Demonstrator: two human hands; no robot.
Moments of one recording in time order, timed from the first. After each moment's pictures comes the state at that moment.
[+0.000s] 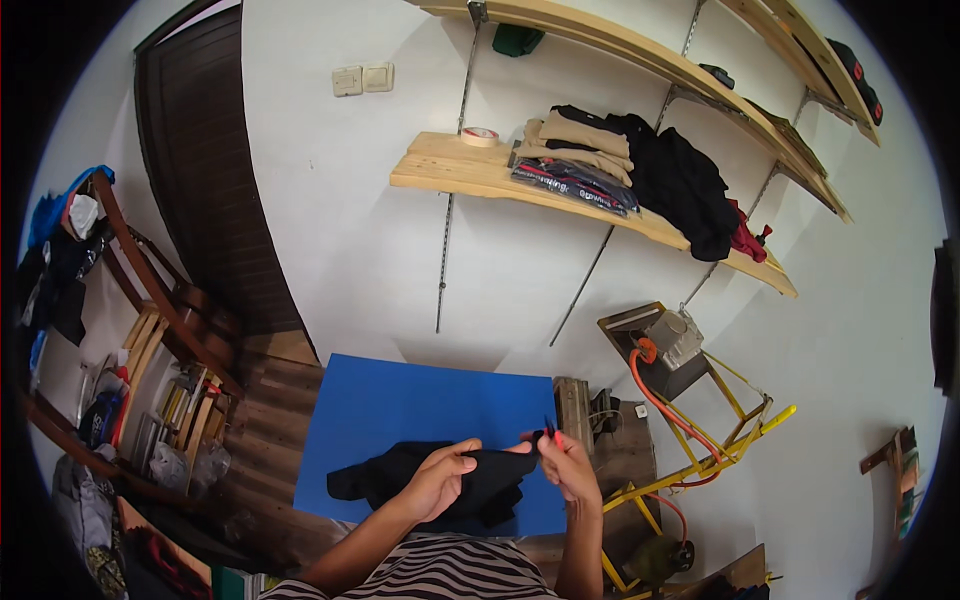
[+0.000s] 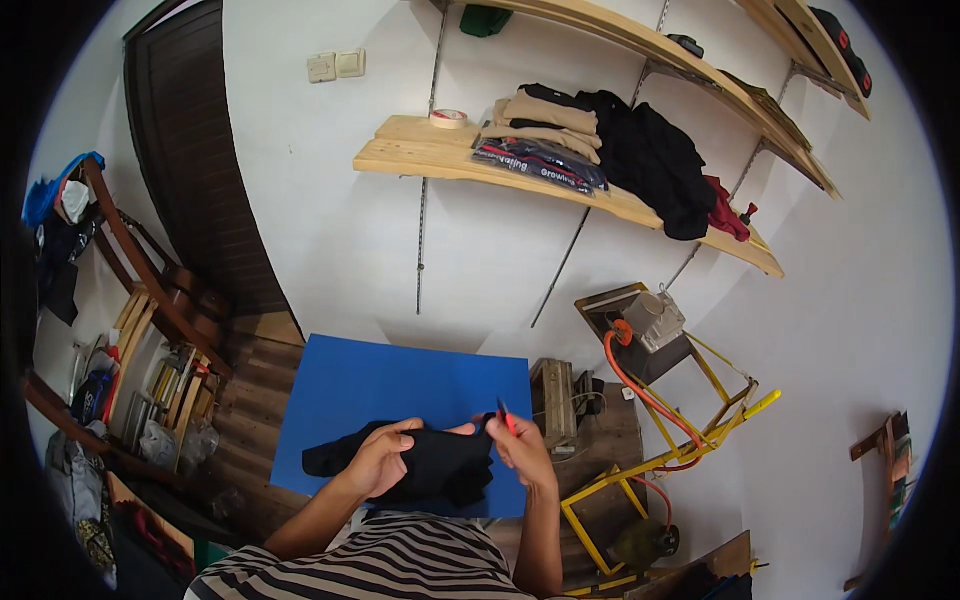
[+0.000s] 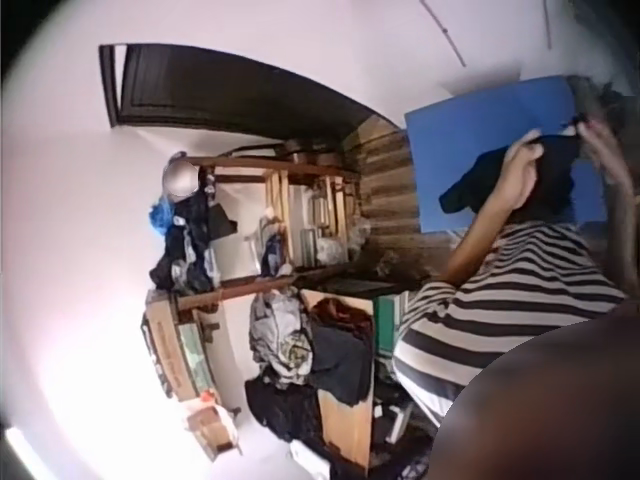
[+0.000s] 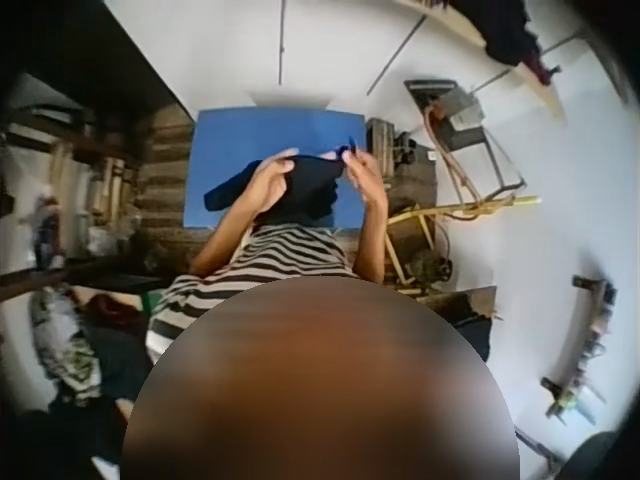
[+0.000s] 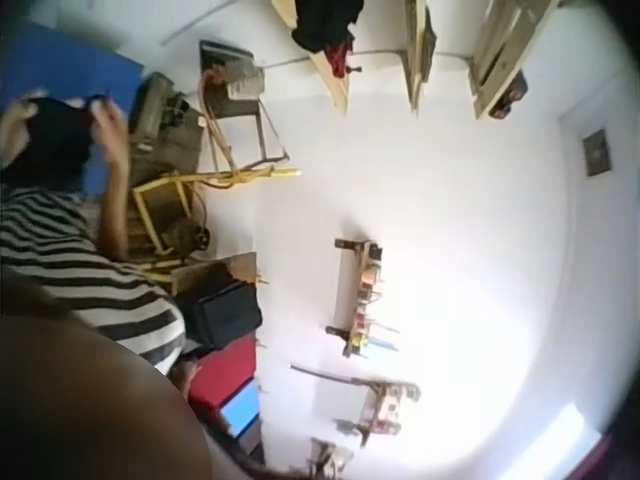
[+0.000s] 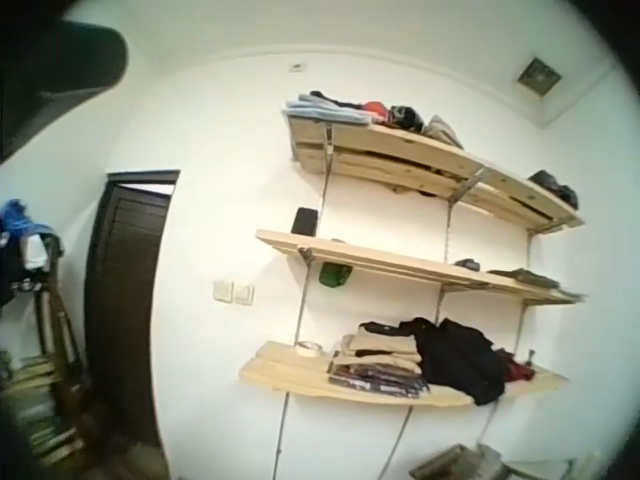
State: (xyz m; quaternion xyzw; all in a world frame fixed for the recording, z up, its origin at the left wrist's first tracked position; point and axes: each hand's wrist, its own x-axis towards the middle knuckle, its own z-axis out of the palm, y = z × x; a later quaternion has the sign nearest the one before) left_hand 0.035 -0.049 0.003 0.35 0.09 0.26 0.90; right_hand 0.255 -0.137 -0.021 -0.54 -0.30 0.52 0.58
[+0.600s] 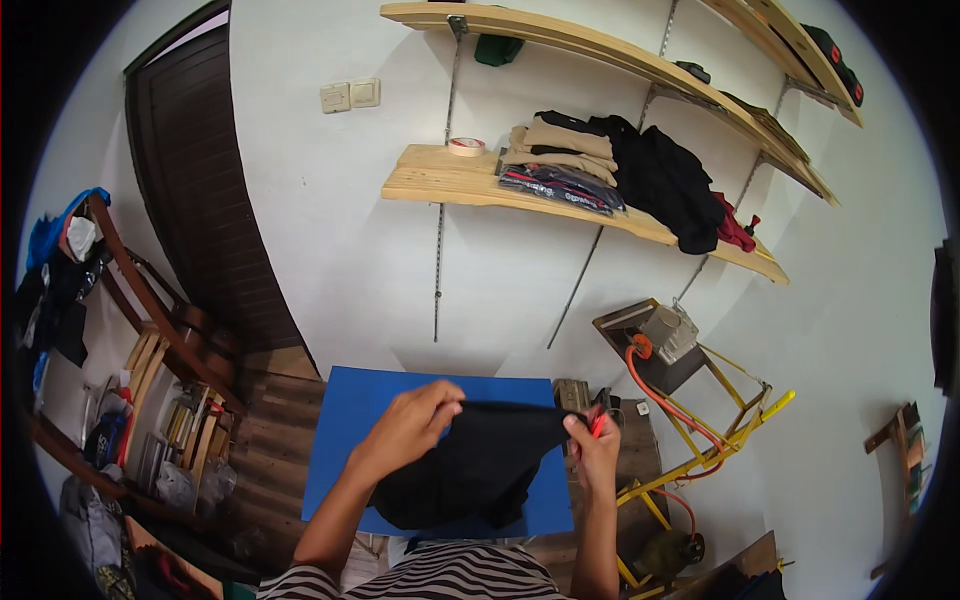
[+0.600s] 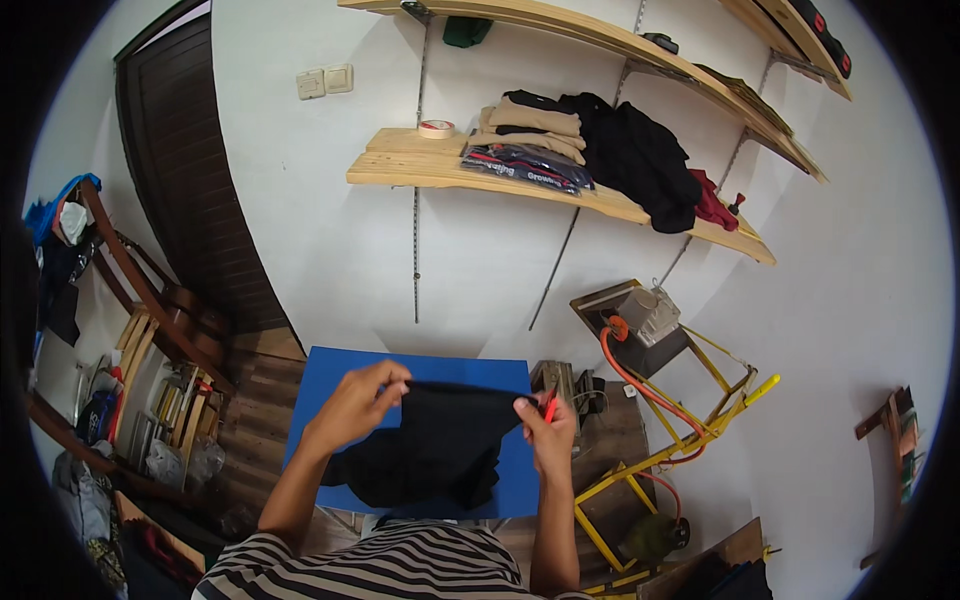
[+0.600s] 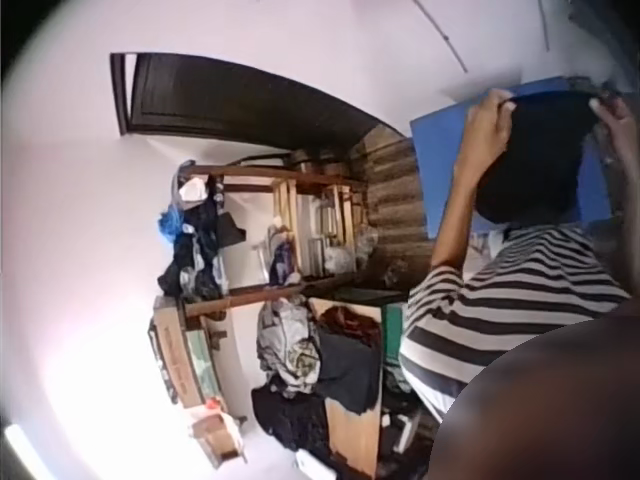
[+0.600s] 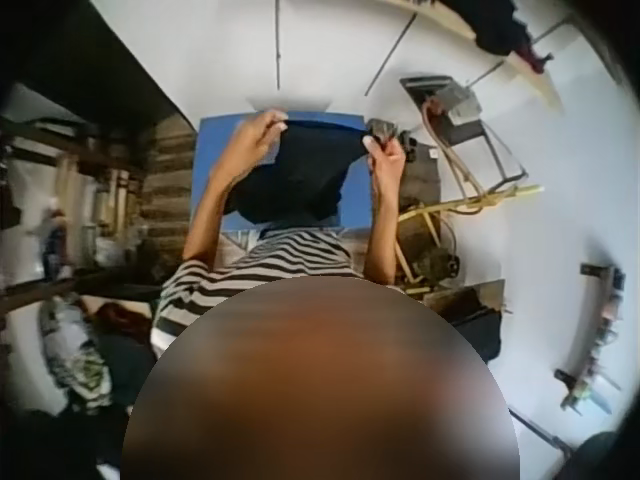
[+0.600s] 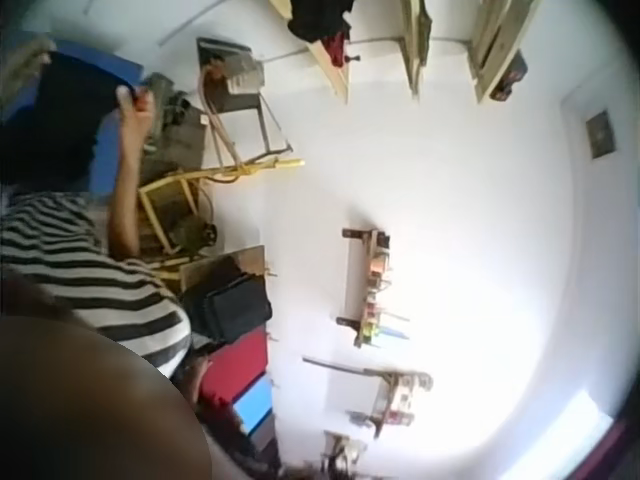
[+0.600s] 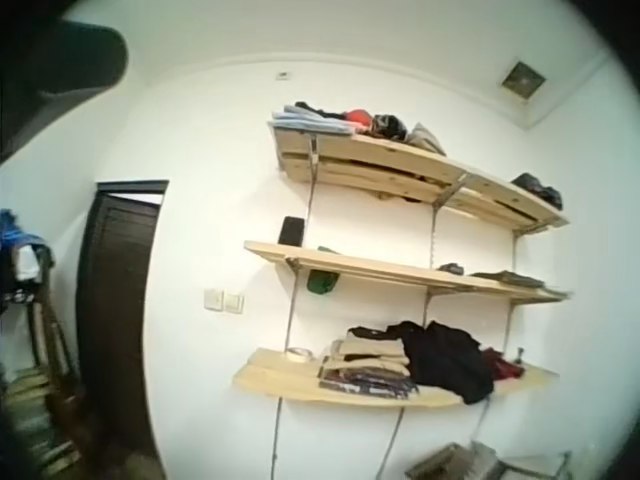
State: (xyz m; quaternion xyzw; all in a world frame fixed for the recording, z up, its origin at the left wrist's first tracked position) left_hand 0.026 0.015 0.055 0.85 0.20 0.34 0.35; right_hand 0.255 -0.136 0.002 -0.56 -0.24 0.29 0.74
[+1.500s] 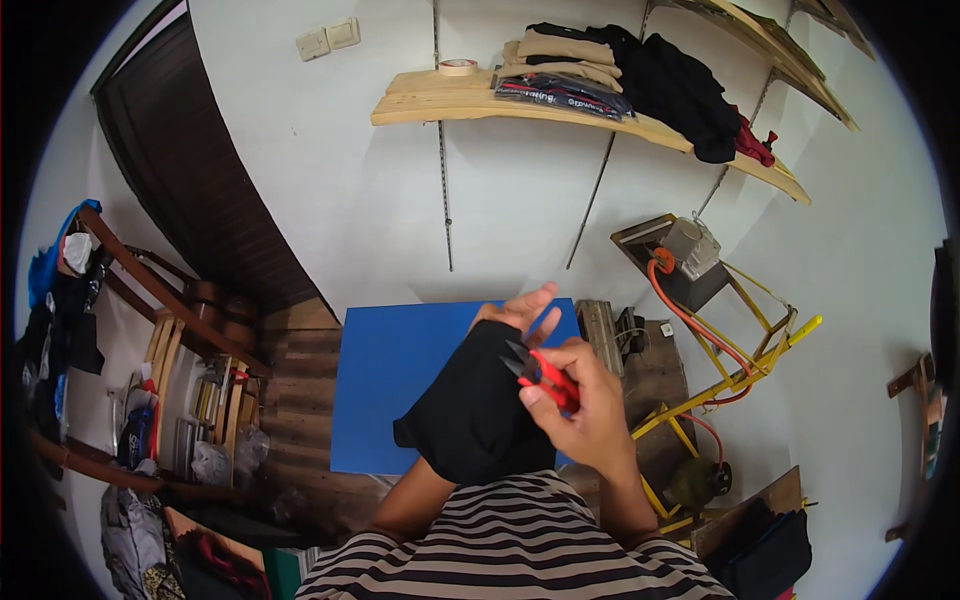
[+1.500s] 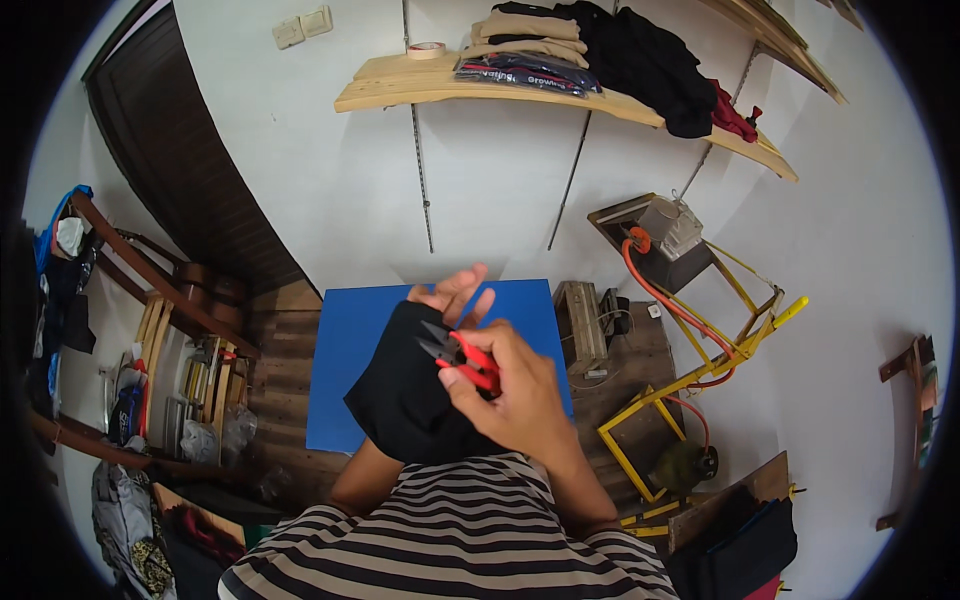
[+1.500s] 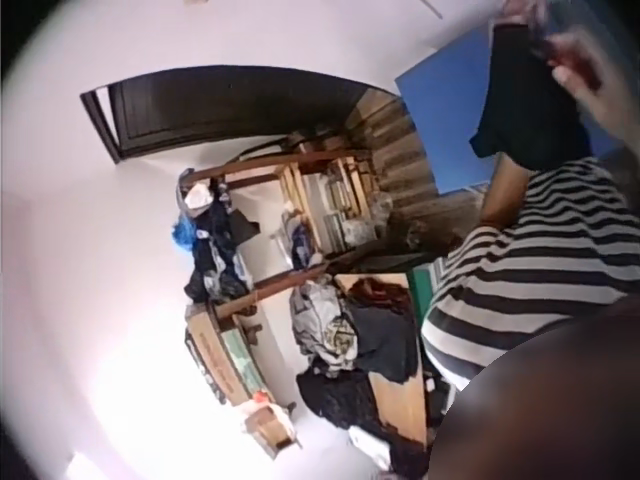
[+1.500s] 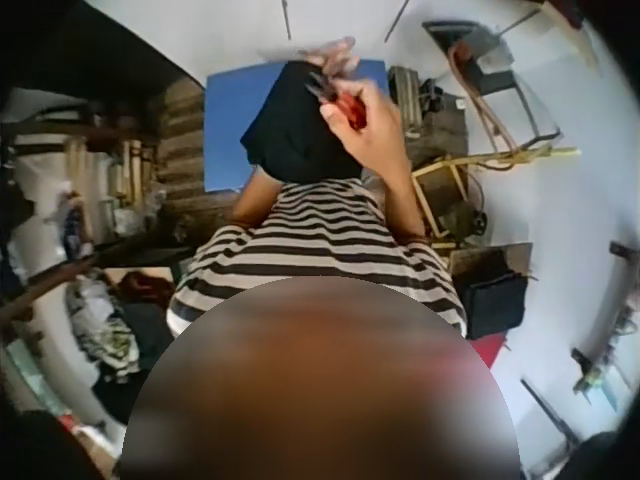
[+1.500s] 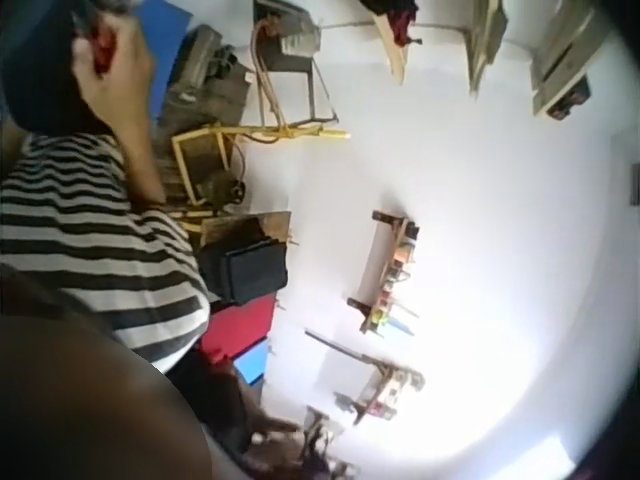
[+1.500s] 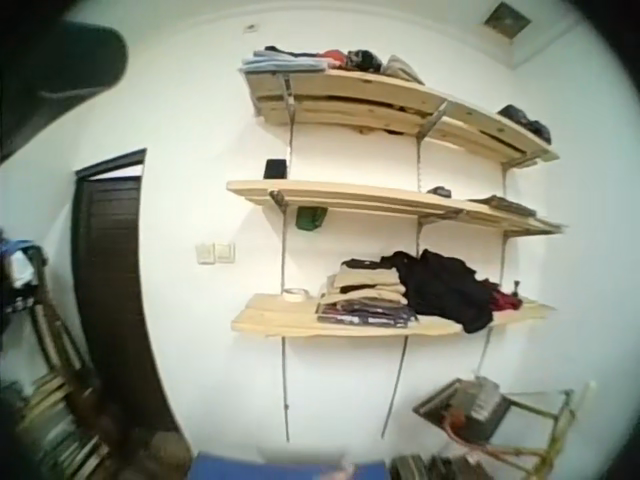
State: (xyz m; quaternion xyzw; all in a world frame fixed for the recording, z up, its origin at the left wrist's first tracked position) left_hand 0.094 -0.056 0.046 0.24 -0.04 0.45 0.86; right_hand 0.172 -0.157 0.081 -0.56 -0.61 0.09 0.54
